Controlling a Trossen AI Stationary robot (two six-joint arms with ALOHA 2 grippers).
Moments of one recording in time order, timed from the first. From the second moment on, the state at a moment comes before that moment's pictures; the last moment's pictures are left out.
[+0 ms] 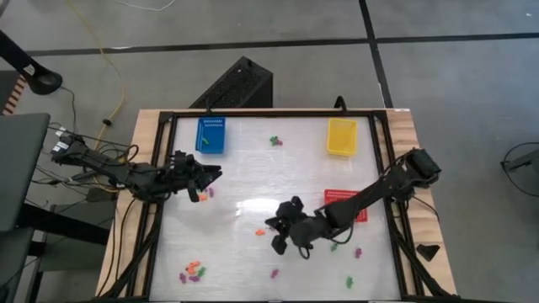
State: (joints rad) left arm -0.36 0.67 0.44 0.33 -0.67 -0.56; right arm 0.45 1.75 1.21 -0.01 0.56 0.74
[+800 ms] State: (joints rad) left arm -0.36 0.67 0.44 0.41 -0.65 -0.54; right arm 0.46 1.96 1.20 -0.05 0.45 0.62
